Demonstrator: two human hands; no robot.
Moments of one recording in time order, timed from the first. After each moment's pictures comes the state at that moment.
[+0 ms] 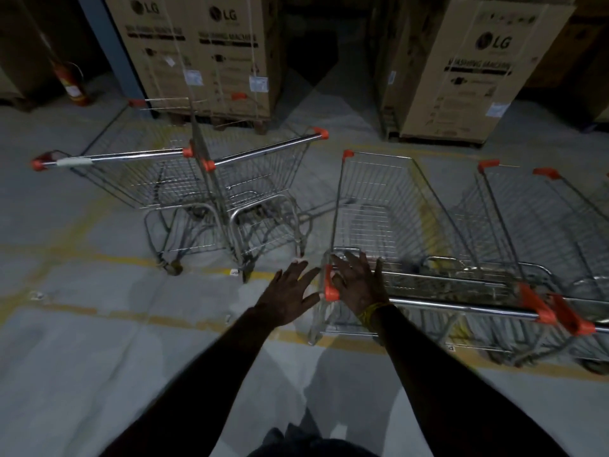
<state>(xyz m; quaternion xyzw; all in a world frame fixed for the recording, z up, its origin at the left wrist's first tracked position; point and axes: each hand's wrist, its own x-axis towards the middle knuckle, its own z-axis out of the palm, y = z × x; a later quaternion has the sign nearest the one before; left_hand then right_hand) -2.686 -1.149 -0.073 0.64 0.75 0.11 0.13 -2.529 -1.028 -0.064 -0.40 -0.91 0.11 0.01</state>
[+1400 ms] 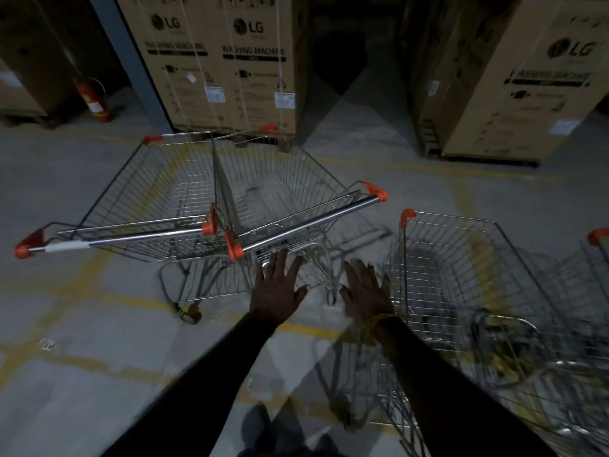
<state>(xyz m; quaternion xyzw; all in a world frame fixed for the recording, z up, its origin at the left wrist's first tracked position) -2.981 -0.958 -0.058 0.53 0.84 0.03 0.03 -2.808 -0.826 -0.080 -0.41 -0.90 0.17 -0.02</state>
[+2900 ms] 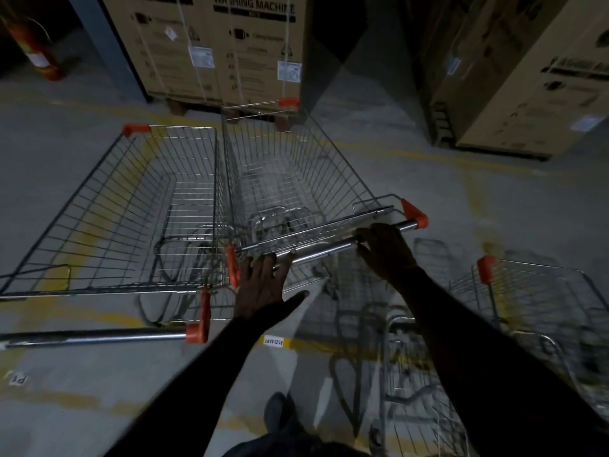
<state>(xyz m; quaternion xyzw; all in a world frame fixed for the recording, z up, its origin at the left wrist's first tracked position) -3.273 -0.902 -0.095 0.57 0.81 0.12 -0.04 -3.091 -0.665 -0.077 -0.34 -0.94 0.04 0.08</state>
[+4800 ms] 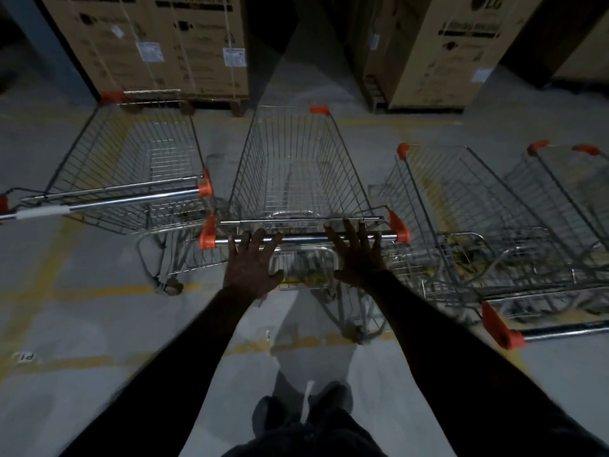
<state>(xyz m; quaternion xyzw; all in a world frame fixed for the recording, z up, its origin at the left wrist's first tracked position) -3.116 -1.166 -0.082 0.64 0.77 0.08 0.02 -2.890 -1.041 -0.062 -0.46 -0.88 0.04 -0.10</state>
